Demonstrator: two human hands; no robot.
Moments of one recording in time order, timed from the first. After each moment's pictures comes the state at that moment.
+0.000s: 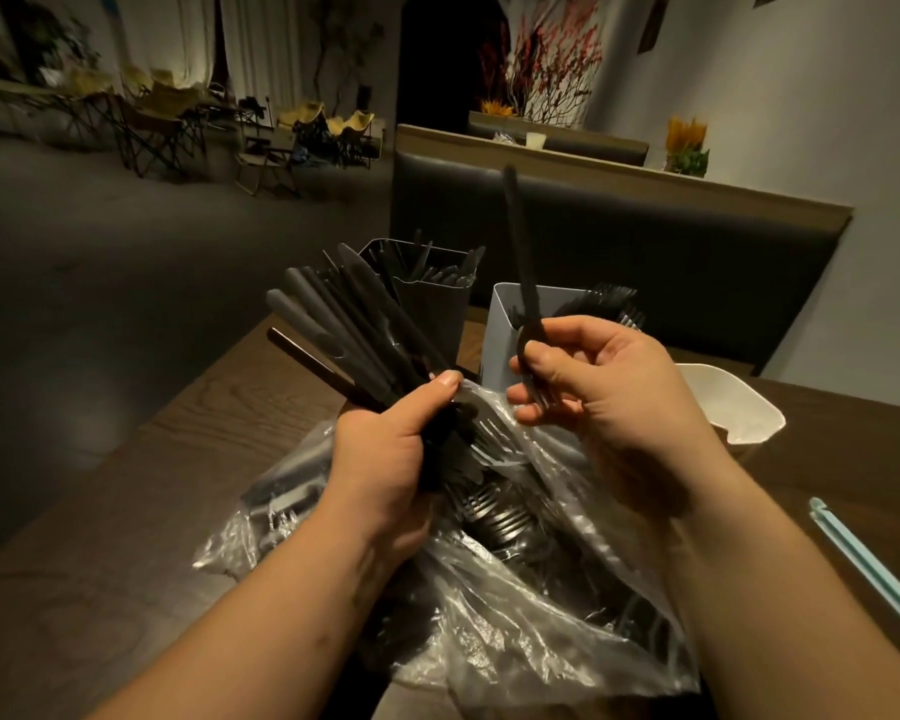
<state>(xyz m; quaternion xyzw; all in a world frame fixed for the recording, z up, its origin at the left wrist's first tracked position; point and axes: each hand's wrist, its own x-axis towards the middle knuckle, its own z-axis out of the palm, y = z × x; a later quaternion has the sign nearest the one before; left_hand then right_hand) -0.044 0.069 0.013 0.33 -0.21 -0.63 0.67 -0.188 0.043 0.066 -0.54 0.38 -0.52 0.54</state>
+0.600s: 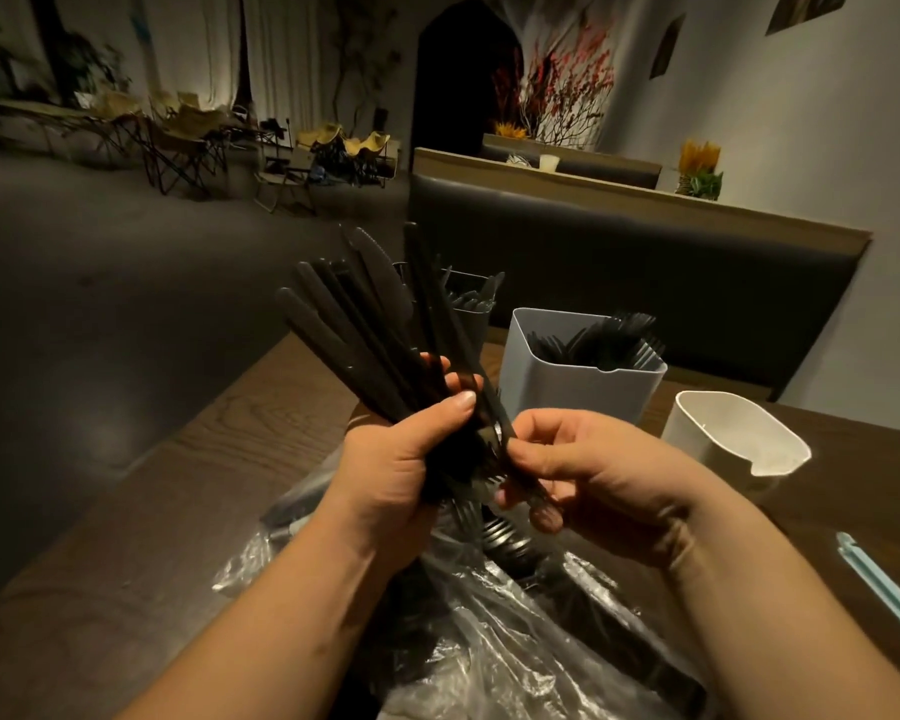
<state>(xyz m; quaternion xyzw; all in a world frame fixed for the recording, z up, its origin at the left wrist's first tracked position) -0.028 0.068 0.018 0.26 -0.31 -0.60 0.69 -0.190 0.040 0.055 -0.54 0.38 -0.26 0.71</state>
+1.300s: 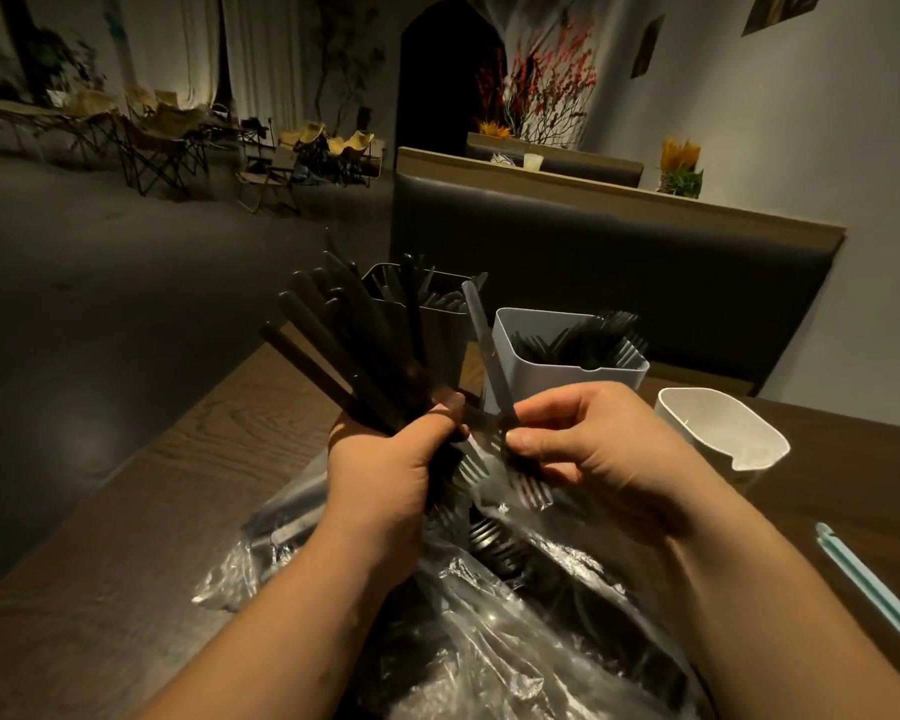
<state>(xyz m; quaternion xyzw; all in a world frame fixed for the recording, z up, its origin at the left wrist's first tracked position) -0.043 0.070 0.020 0.38 -0.27 -0.52 0.72 -0.196 0.032 0.061 -0.60 0.49 -0.34 0.53</state>
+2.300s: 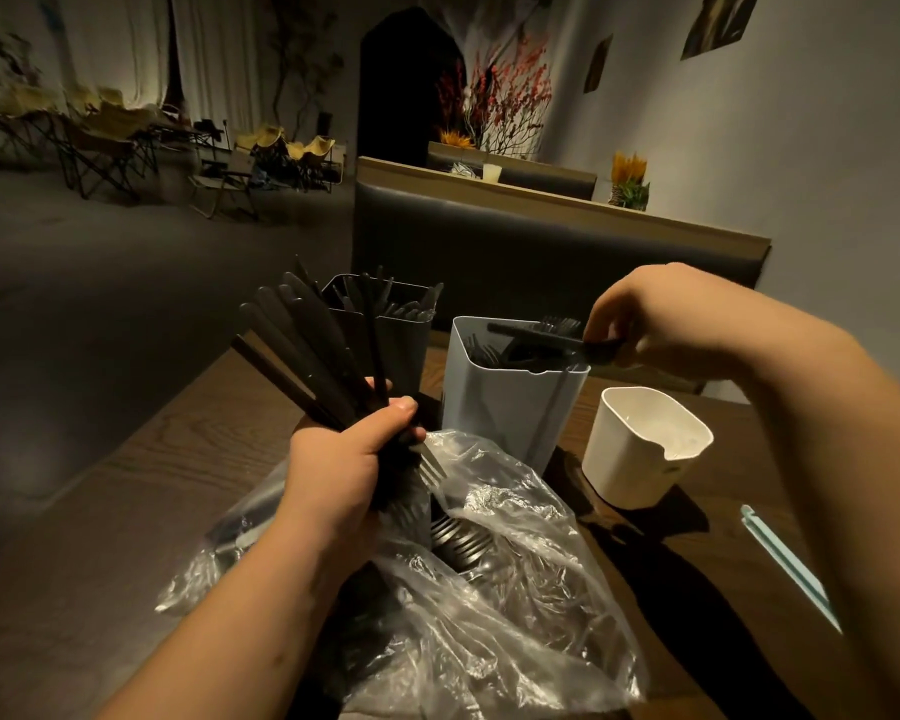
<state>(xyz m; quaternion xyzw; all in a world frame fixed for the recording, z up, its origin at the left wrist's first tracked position) -0.036 0.064 0.019 0.37 -0.26 -0.55 0.70 -0.257 0.010 0.166 -0.79 0.62 -0.03 -0.04</state>
